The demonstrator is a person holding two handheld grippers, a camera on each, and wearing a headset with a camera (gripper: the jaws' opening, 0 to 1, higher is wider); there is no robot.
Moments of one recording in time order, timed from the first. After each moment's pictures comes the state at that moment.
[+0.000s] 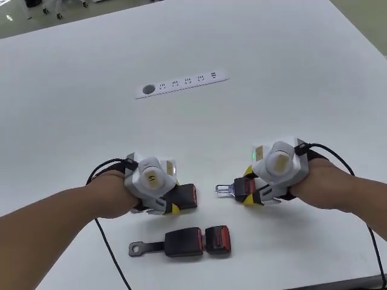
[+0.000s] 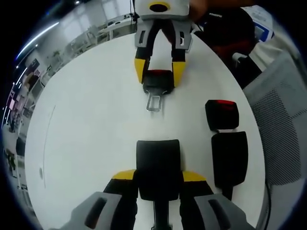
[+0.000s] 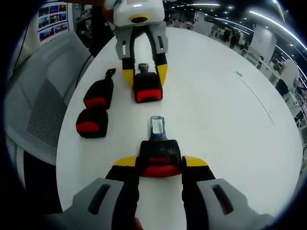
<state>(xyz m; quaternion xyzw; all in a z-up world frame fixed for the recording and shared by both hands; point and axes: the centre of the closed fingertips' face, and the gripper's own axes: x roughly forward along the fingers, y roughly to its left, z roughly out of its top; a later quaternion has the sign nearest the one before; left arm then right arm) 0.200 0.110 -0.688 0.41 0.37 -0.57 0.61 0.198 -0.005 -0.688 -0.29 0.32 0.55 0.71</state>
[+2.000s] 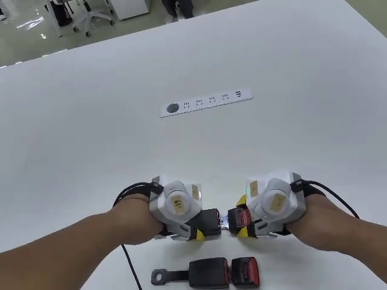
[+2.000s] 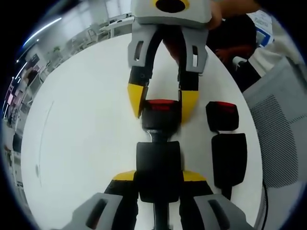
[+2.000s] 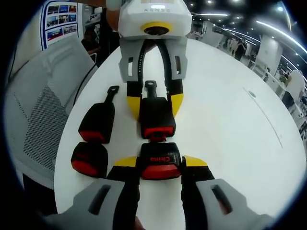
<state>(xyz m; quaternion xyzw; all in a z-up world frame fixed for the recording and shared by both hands) 0.202 0.112 -0.693 0.39 0.39 -0.58 0.60 0.199 0.061 -0.685 -0.27 0.29 0.59 0.70</state>
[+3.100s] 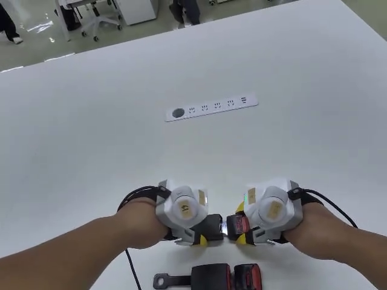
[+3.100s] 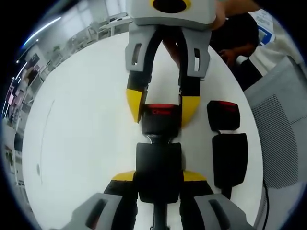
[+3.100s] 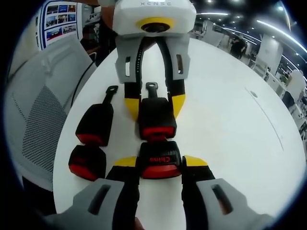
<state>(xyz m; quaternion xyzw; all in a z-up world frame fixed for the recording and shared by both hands) 0.203 0.115 -0.692 0.40 0.39 -0.57 0.60 0.200 0.063 -0.688 -0.28 0.29 0.59 0.70</state>
